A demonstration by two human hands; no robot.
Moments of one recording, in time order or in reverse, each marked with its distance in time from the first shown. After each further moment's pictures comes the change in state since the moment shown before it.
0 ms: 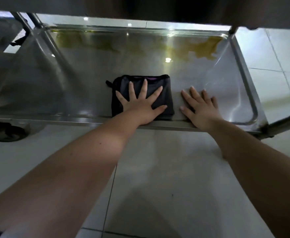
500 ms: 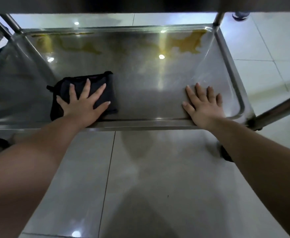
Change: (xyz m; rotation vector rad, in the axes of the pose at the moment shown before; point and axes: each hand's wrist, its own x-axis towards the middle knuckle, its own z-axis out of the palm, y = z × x) left_hand -0.010 -0.113 0.000 -0.019 0.100 -0.202; right_hand -0.009 0.032 0.003 0.036 0.025 0.148
